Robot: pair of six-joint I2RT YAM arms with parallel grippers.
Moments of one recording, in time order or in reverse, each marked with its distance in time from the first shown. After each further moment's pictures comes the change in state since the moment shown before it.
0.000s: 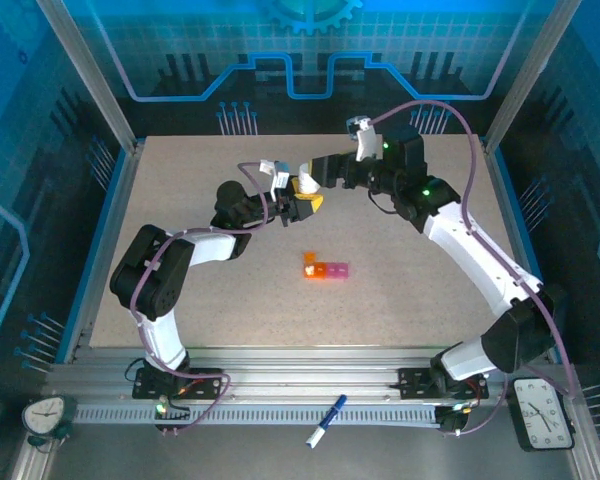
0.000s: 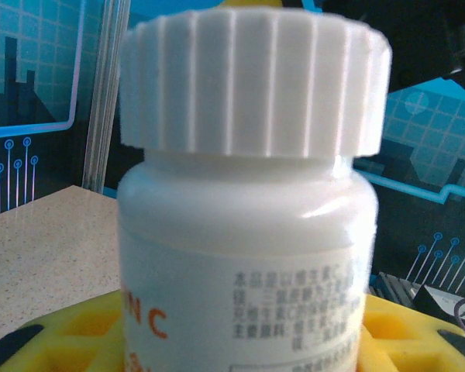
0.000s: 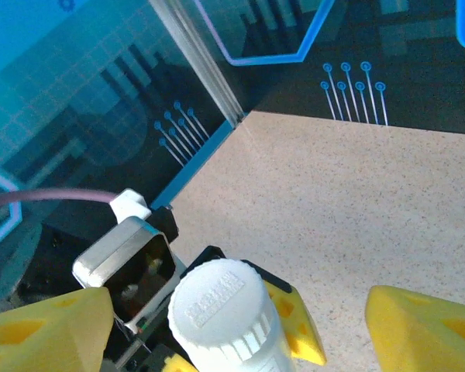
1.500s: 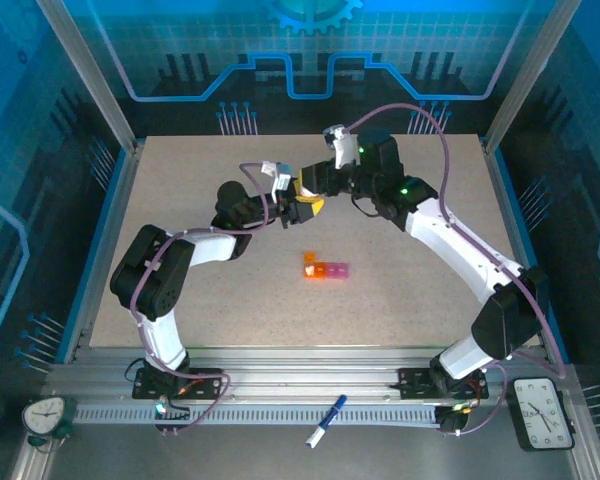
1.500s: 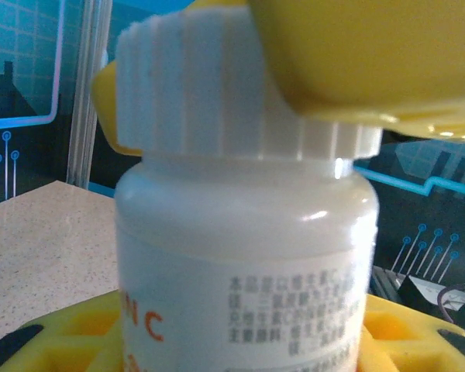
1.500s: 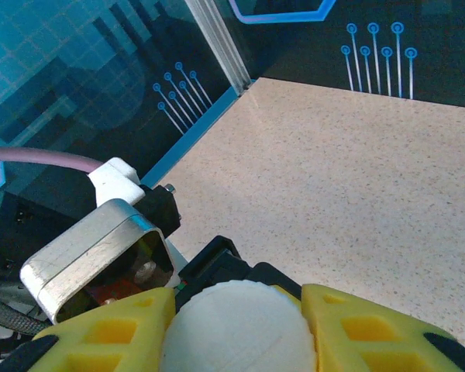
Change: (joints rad) left arm -0.004 0.000 0.000 -0.003 0.035 -0.003; right arm 0.079 0.067 -0.002 0.014 0.059 -0.016
